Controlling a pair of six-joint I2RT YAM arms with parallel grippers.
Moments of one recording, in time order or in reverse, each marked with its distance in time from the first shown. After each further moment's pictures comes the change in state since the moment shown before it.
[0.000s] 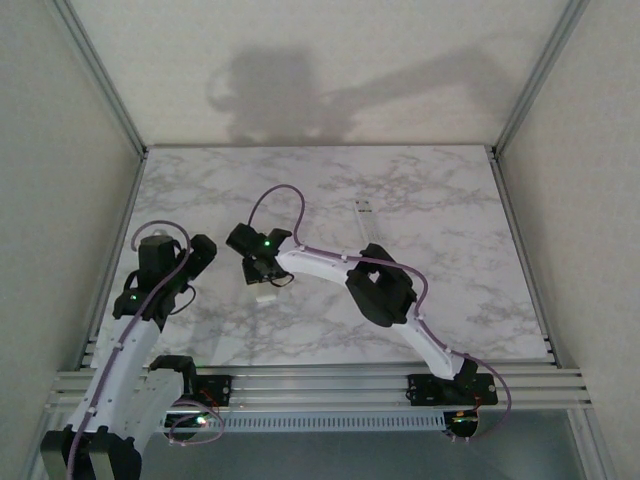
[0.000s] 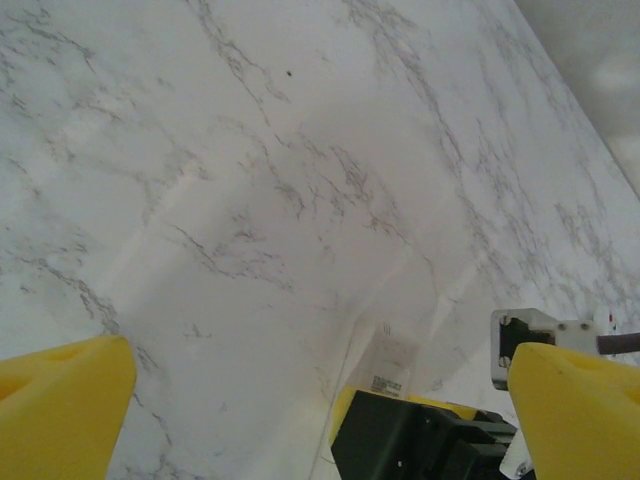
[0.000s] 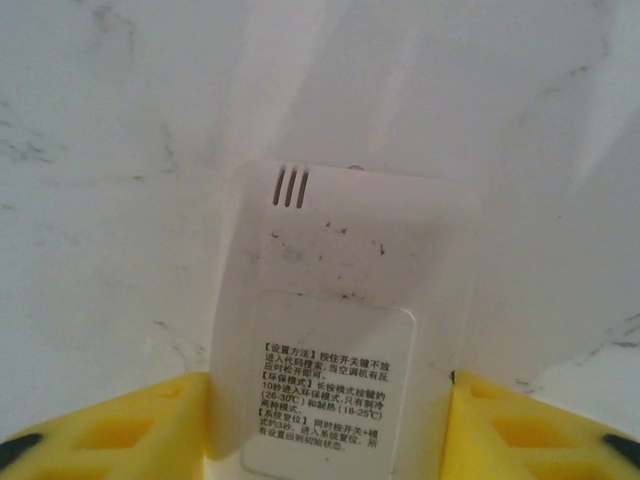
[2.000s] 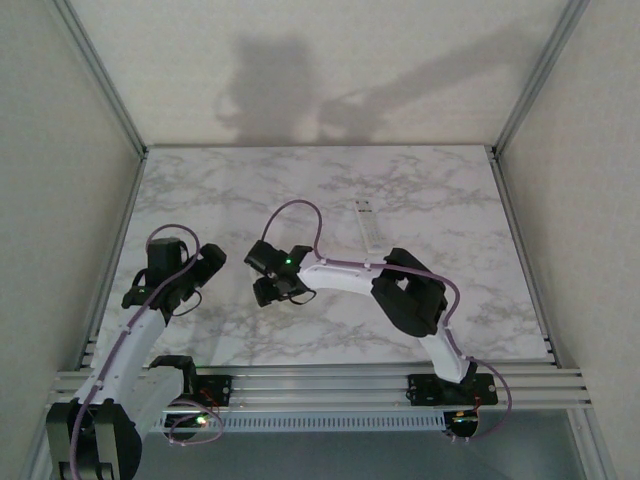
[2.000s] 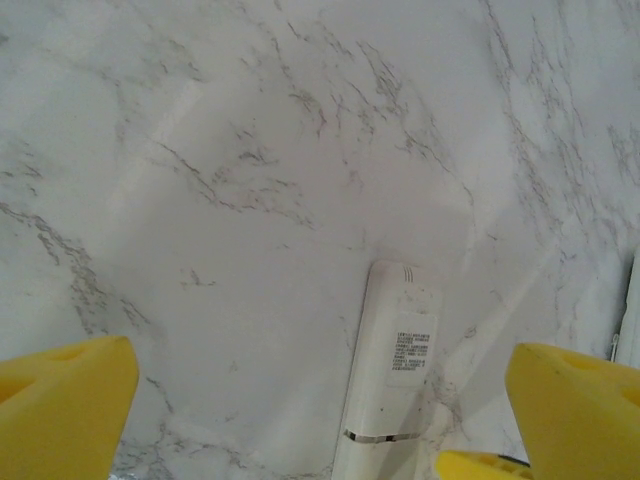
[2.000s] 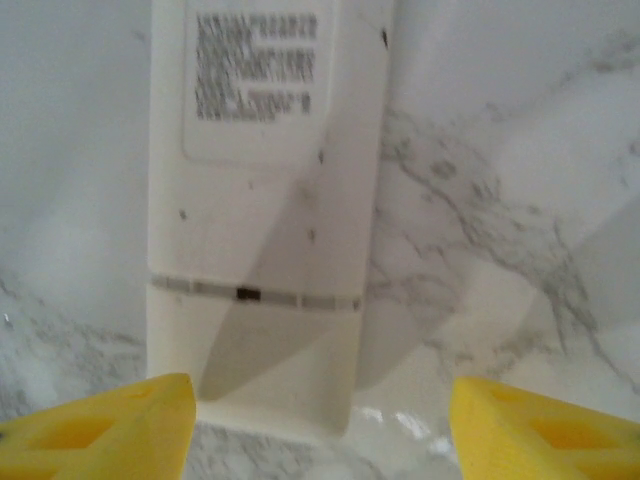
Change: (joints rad) left arm 0.021 0.097 -0.072 0.055 0.131 0.023; right arm 0.039 -0.264 -0.403 0.123 -0.063 -0.063
